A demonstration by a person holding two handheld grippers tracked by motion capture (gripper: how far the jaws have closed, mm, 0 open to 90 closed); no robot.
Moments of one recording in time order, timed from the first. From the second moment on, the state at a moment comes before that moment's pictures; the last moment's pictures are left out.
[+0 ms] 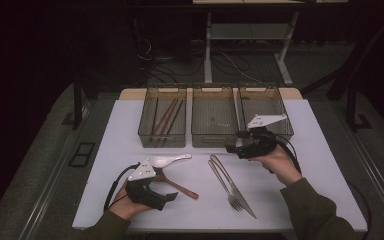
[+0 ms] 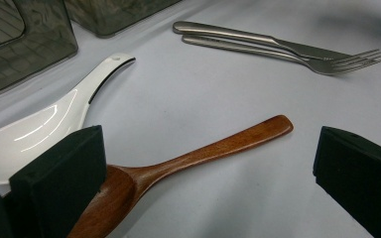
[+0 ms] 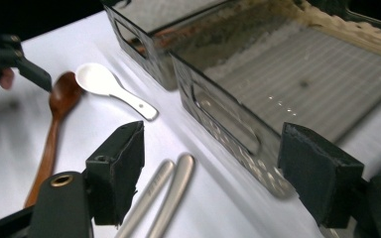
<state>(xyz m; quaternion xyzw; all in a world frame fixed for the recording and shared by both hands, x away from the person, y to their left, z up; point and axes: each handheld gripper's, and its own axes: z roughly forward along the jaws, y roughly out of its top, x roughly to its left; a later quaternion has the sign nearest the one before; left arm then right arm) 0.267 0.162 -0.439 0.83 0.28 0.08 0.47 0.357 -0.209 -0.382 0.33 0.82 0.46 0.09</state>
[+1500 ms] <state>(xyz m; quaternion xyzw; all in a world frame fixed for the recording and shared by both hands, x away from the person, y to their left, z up) 0.271 0.175 -0.424 0.83 0.30 0.12 0.46 0.253 -0.294 -0.445 0.38 0.80 0.44 0.13</state>
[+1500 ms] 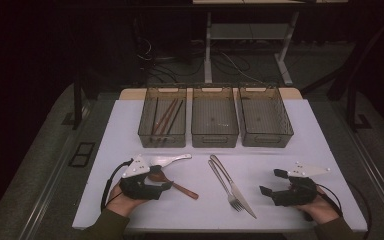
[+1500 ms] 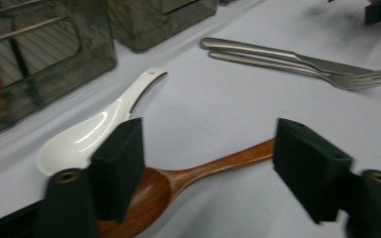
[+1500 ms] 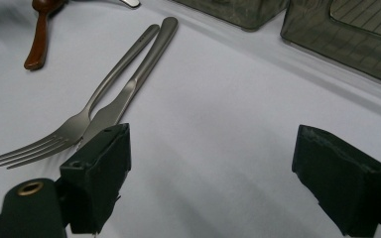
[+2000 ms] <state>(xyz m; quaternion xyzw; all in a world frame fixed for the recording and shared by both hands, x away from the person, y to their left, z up) 0.304 0.181 -0.426 0.84 0.32 0.12 0.41 0.254 -0.289 -0.447 0.37 0.82 0.43 0.13</state>
